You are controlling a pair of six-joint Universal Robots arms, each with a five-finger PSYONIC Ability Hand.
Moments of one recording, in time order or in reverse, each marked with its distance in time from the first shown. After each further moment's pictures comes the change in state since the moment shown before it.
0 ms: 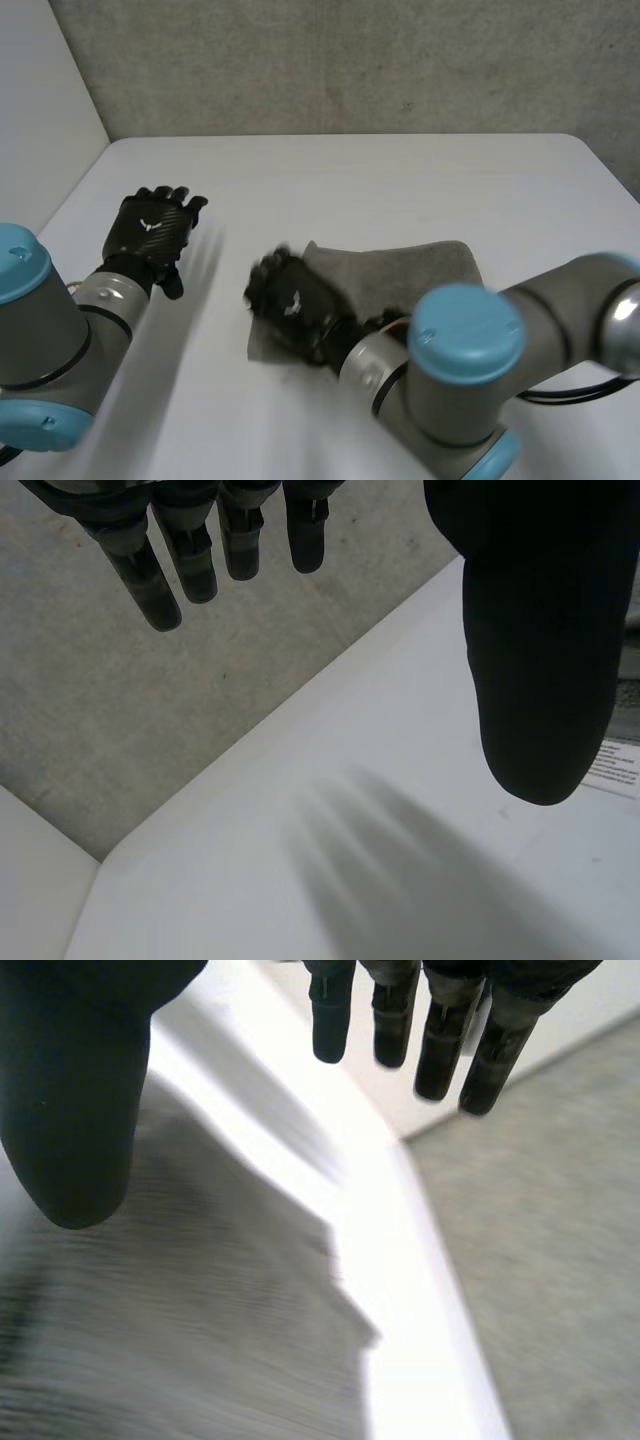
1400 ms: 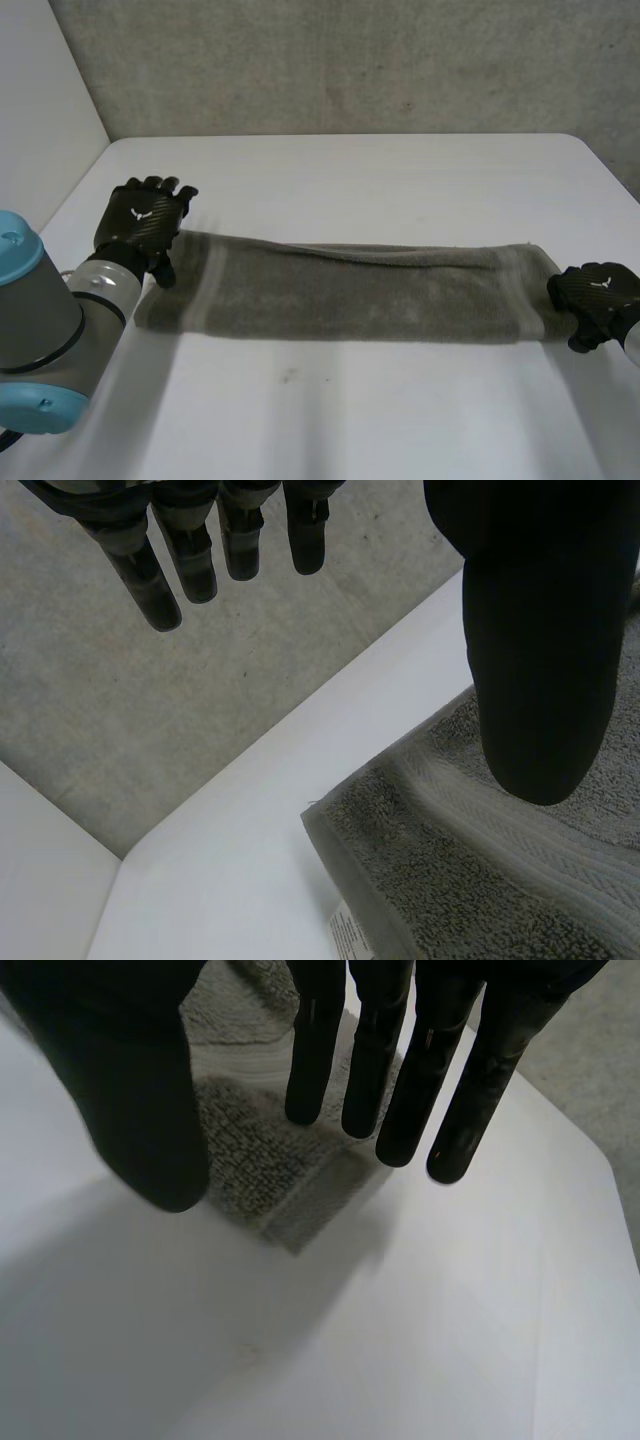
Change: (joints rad) left arm 0.032 -0.015 0.038 -0.004 0.006 0.000; right arm -0.930 -0.273 0.406 0.213 -0.110 0.111; left_hand 0.010 0.002 0.000 0.001 0.000; right_hand 0.392 0.417 0.410 0.409 0.387
